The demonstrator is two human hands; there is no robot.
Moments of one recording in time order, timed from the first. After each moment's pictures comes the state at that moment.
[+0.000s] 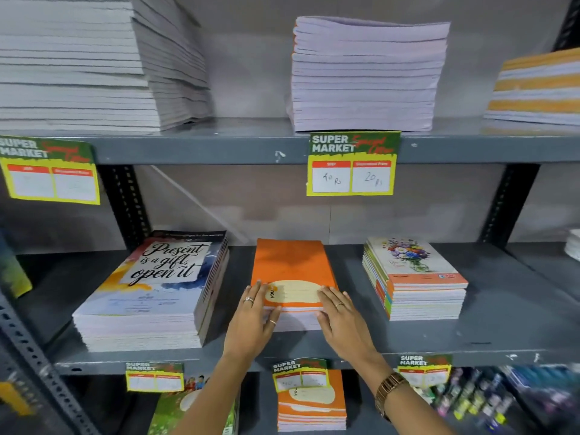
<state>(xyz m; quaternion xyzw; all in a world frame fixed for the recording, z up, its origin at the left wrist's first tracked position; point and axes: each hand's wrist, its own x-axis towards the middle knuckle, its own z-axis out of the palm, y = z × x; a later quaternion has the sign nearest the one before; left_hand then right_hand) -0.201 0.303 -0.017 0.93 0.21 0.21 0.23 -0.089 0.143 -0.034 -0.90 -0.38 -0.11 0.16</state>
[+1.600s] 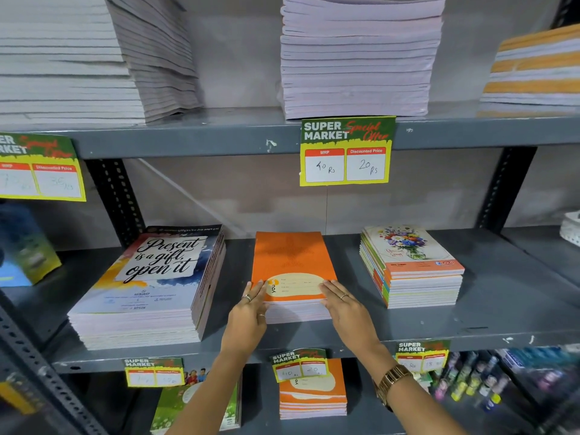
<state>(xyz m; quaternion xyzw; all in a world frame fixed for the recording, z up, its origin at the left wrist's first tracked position) -0.200 0.308 -0.028 0.91 0.22 0.21 0.28 -0.081 0.136 -0.043 -0.88 -0.39 -0.18 0.21</state>
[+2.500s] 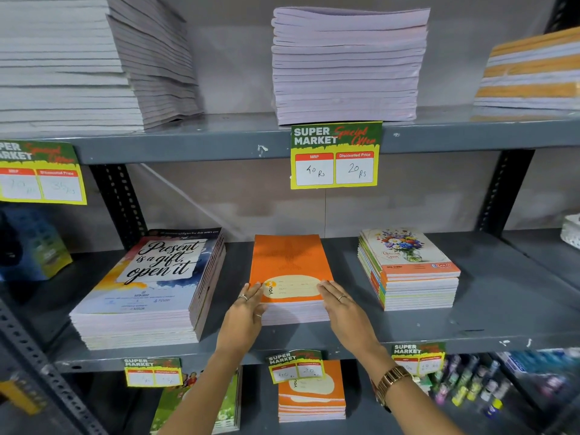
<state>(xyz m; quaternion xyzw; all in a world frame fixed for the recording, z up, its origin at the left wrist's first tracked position) -0.203 0.305 -0.018 0.92 0.22 0.21 0.26 -0.078 0.128 -0.038 -0.88 -0.41 -0.11 0.22</state>
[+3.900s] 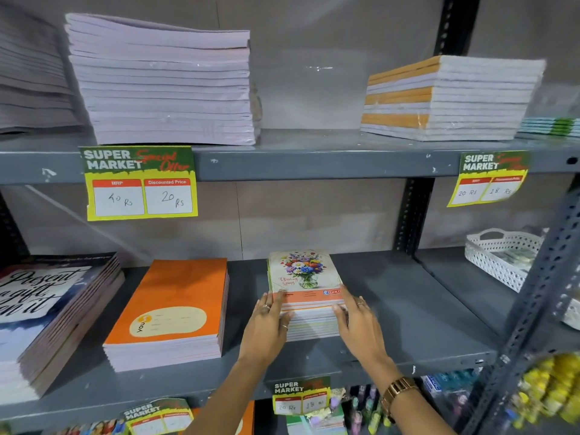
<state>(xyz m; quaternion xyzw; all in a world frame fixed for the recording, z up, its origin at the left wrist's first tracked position) -0.037 0.109 -0.009 0.94 0.16 0.14 0.25 0.049 -0.057 -0.010 -0.93 -0.23 -0.08 0.28</state>
